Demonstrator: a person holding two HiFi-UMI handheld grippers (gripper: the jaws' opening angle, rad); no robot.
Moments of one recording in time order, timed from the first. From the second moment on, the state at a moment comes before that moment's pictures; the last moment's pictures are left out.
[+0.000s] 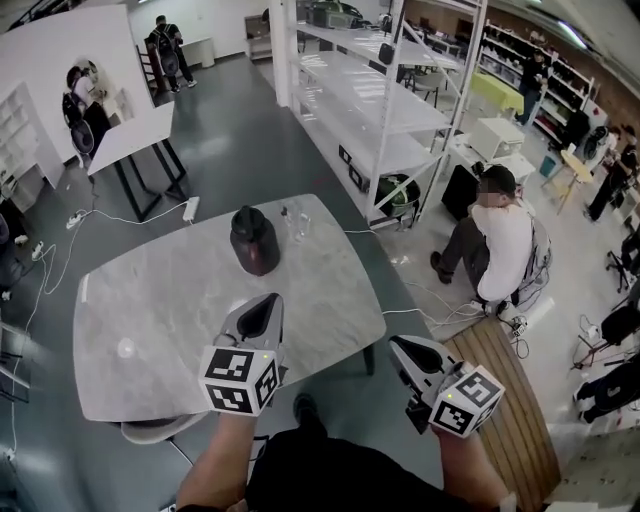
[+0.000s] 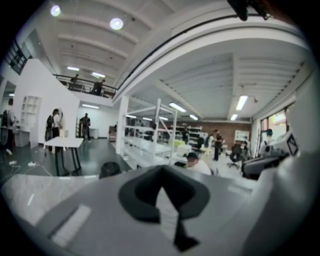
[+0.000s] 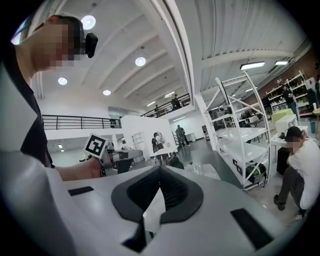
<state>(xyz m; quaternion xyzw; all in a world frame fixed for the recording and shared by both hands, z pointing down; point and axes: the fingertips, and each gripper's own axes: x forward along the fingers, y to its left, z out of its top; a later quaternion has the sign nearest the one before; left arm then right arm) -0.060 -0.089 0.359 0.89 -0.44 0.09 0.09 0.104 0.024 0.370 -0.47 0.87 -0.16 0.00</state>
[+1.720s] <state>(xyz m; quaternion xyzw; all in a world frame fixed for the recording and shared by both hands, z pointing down) -0.004 -0.394 0.458 0.82 -0.52 0.18 0.18 0.104 -0.285 0.453 -0.27 0.93 -0.25 -0.09</state>
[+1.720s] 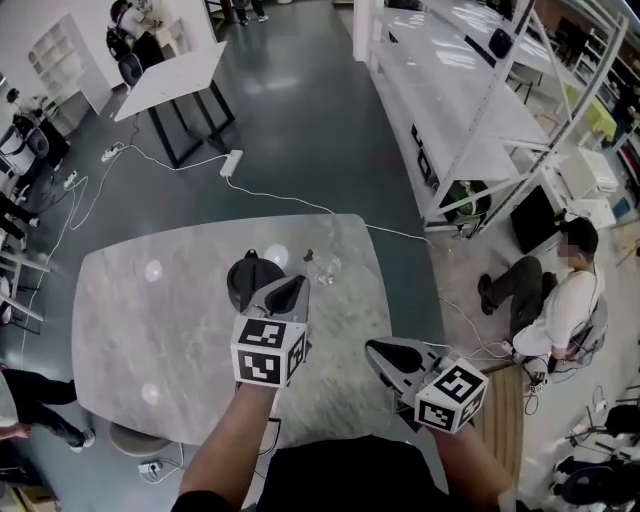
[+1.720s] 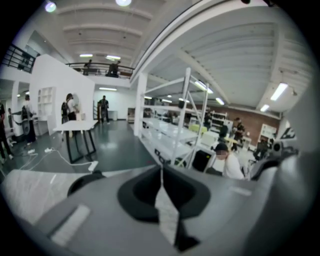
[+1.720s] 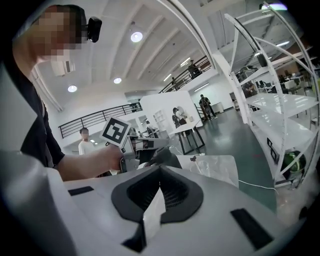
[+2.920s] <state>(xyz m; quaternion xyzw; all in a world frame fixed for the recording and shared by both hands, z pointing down) -0.003 -0.491 0.564 0.68 -0.65 0.18 0.29 0.142 -0.317 0.508 -0.32 0.88 -0.34 -0.08</state>
